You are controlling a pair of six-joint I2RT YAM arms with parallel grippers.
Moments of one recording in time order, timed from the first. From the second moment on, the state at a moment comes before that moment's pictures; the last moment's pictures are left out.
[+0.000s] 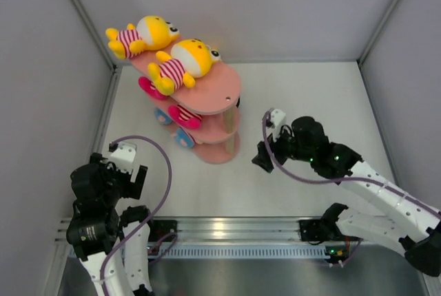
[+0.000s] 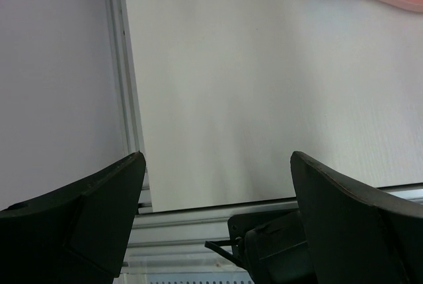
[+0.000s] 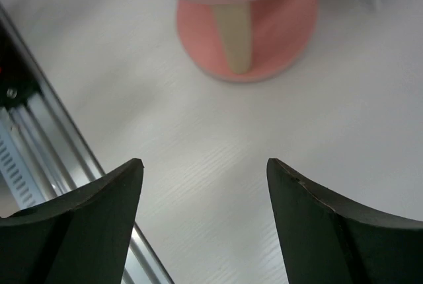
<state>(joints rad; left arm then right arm) 0.27 0.38 1.06 -1.26 0.18 0.50 0.86 0.92 0.86 -0.47 -0.20 -0.02</state>
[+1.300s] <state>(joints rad) 0.27 0.39 1.02 -1.26 0.20 0.55 0.40 2.11 1.31 0.35 -0.33 0.70</state>
